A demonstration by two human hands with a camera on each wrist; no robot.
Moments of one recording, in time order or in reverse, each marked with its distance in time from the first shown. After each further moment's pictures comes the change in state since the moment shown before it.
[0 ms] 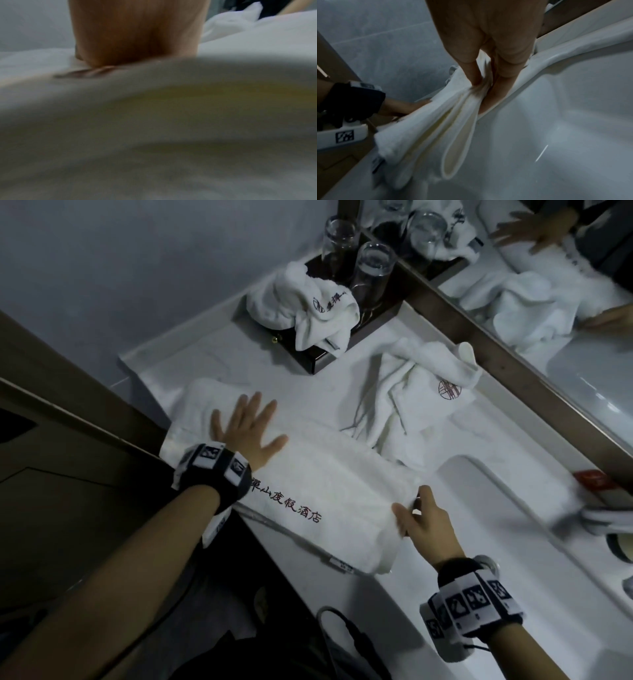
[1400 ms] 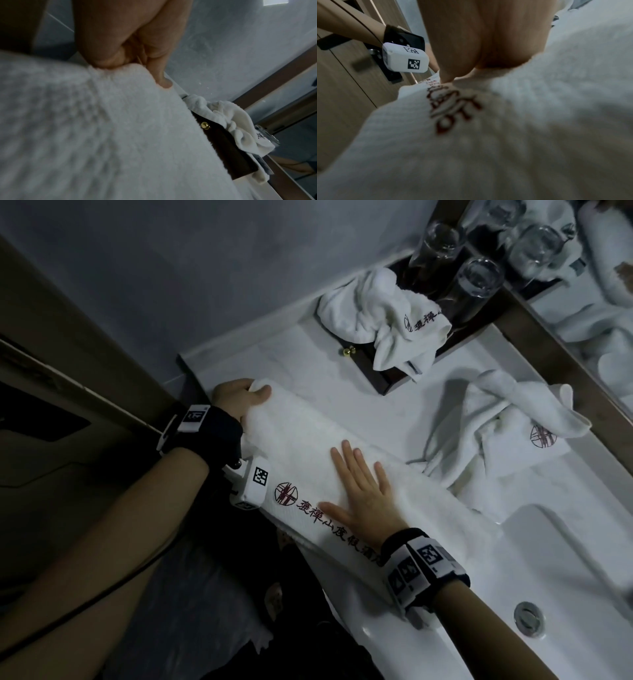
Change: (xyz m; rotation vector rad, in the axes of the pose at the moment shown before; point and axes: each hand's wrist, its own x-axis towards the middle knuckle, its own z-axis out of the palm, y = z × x) left_hand 0.039 -0.097 -0.077 -1.400 0.167 -0.494; right_hand 0.074 -0.105 0.140 -0.653 -0.277 -0.534
